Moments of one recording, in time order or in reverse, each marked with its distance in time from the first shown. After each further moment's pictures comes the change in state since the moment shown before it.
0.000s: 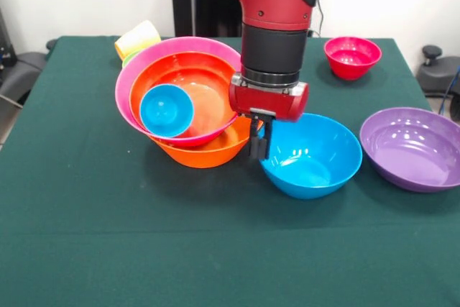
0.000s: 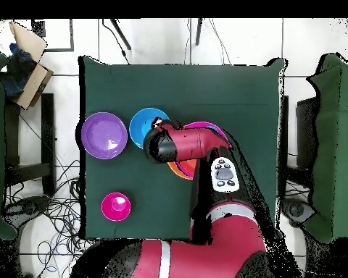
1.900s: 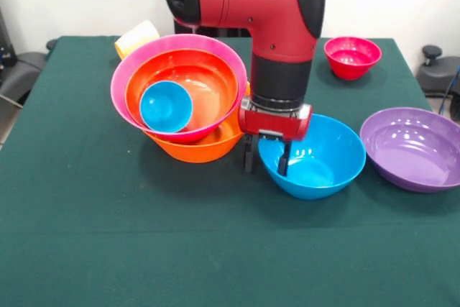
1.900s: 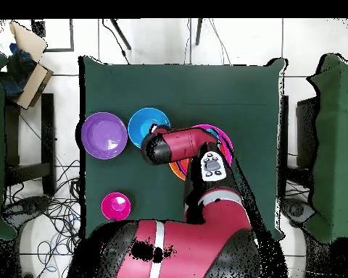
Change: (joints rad) arm 0.027 0.115 0.000 -0.067 -0.091 0.003 0.000
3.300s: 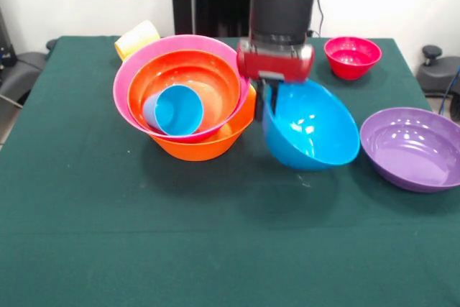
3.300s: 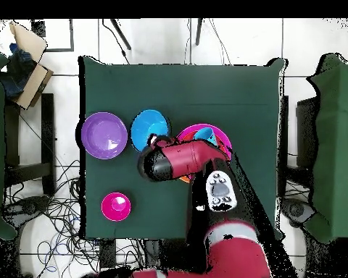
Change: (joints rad) arm -0.041 -0.254 0.031 0.231 -0.025 0.024 0.000
